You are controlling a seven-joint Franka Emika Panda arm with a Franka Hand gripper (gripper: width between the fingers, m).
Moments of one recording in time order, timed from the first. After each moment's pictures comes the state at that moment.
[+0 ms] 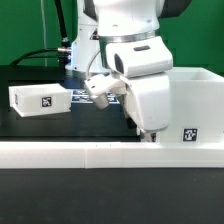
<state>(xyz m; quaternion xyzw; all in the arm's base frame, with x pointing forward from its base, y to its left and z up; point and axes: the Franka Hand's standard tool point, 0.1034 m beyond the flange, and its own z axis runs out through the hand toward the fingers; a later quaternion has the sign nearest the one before) 0.590 0.032 0.012 -0.66 -0.75 -0.05 0.06</state>
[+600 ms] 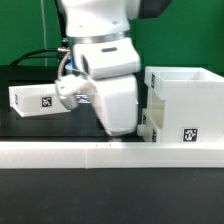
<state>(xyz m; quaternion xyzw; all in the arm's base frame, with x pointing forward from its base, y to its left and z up) 0.586 -0.031 0.013 -0.65 -0.75 -0.05 0.05</state>
